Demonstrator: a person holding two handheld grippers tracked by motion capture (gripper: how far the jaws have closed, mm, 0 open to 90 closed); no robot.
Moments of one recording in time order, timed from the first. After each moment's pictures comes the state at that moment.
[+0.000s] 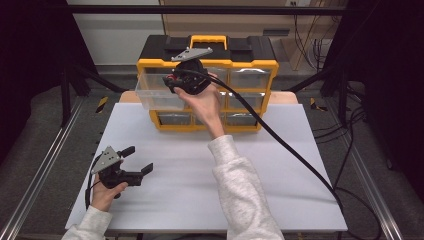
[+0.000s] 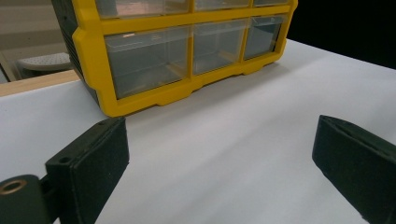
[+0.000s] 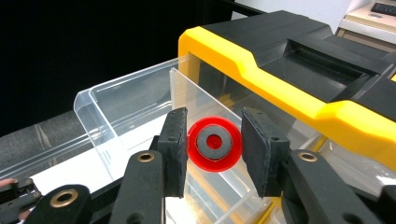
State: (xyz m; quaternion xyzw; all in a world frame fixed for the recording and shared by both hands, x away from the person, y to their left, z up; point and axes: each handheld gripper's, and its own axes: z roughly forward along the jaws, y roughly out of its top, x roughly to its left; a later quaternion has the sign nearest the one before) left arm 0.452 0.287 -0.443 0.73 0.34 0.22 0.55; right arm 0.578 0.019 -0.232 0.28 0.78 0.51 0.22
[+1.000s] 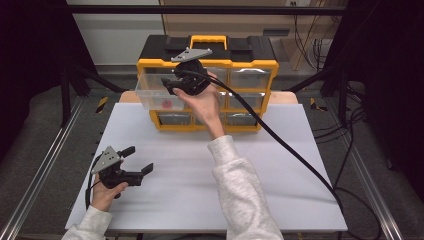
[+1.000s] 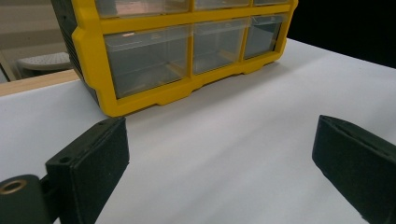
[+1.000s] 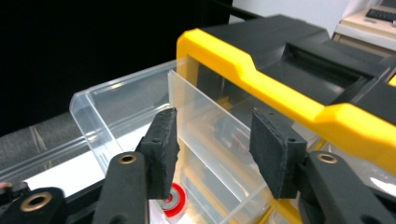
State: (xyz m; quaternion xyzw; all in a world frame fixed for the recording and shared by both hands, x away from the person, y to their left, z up) left arm 0.453 0.287 -0.443 0.73 0.34 0.22 0.55; right arm 0.576 0.019 -0.232 0.28 0.78 0.52 0.23
